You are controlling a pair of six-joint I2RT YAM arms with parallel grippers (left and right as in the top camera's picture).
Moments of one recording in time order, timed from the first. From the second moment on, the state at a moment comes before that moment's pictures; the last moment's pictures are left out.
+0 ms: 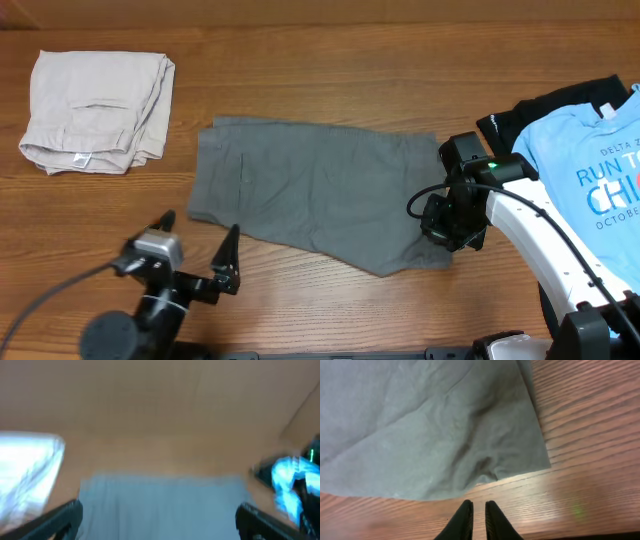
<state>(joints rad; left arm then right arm) -0.13 0.25 0.71 -0.65 0.16 -0.18 0.23 1.49 1.03 -1.17 -0.17 0.59</state>
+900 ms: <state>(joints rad) -0.13 1.38 1.06 -1.24 0.11 -0.20 0.23 1.49 0.86 -1.02 -0.23 0.61</state>
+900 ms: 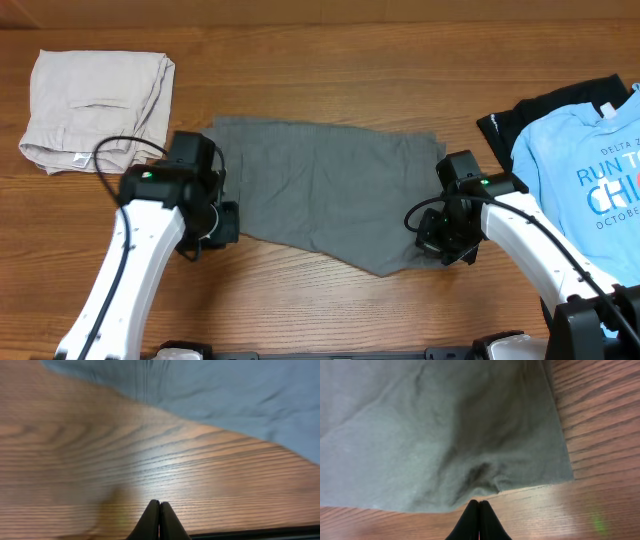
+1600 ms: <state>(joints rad) -0.13 1.53 0.84 -0.79 0.09 -0.39 0.23 1.49 0.74 -0.93 -0.23 0.64</state>
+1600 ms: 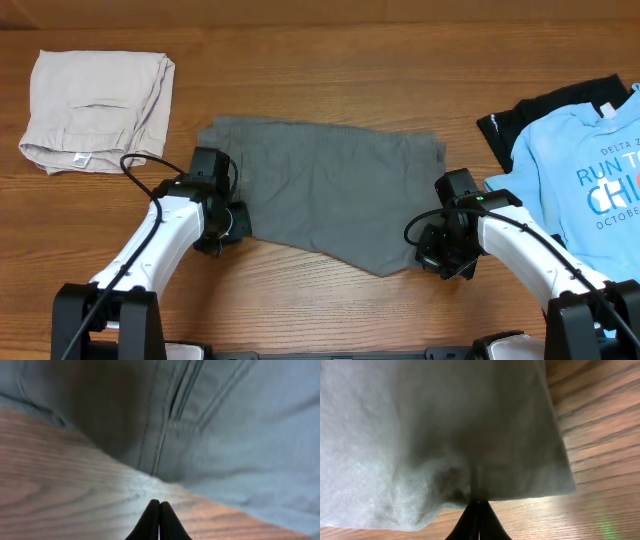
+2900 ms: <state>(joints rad) -0.13 1.69 0.86 -0.46 0.06 -0.42 0.23 1.49 0.72 -0.65 -0.12 0.75</state>
